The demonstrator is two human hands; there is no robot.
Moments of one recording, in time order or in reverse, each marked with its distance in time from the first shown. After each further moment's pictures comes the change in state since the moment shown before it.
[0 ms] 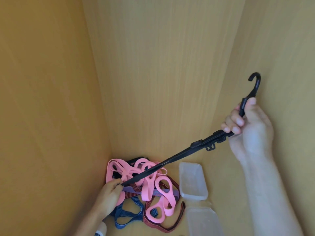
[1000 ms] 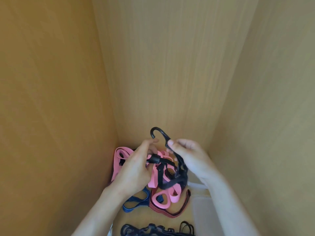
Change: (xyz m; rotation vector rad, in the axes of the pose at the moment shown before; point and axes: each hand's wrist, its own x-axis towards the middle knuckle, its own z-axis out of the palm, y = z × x) left_hand -0.047 0.124 0.008 0.171 -0.045 0.598; right_hand -0.060 0.109 0.002 -0.680 -0.540 0.455
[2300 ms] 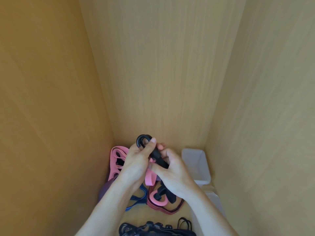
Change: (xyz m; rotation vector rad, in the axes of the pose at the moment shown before) left_hand 0.018 0.028 0.013 -1.029 0.141 -0.480; right_hand -0.008 0.046 0.053 0.038 0.049 -0.019
